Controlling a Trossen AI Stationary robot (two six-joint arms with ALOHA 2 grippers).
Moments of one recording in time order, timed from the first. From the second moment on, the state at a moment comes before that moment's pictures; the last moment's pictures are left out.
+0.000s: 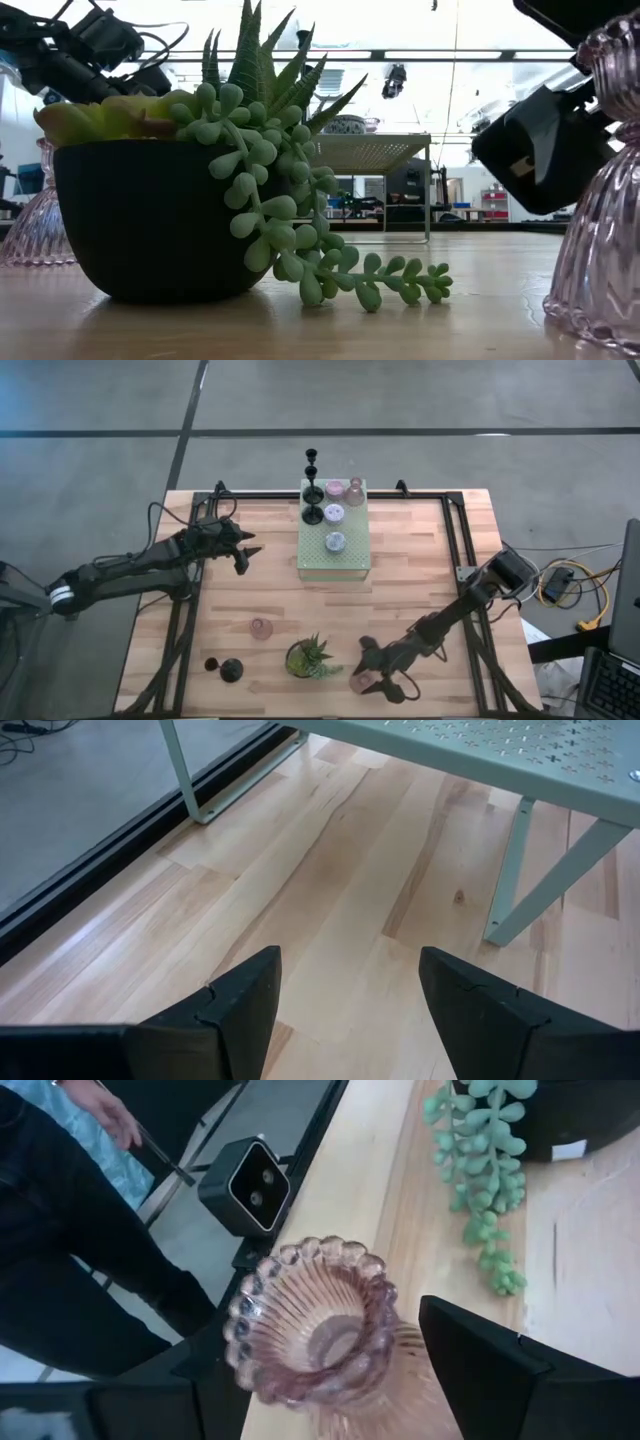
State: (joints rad) left arm 0.52 0.62 0.32 -0.20 0.04 0.00; right arm 0.65 1.85 0.73 0.62 0.03 0.52
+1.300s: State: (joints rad) left arm 0.52 0.62 0.32 -0.20 0.04 0.00; right arm 0.30 1.18 0.77 -0.05 0.35 0.35
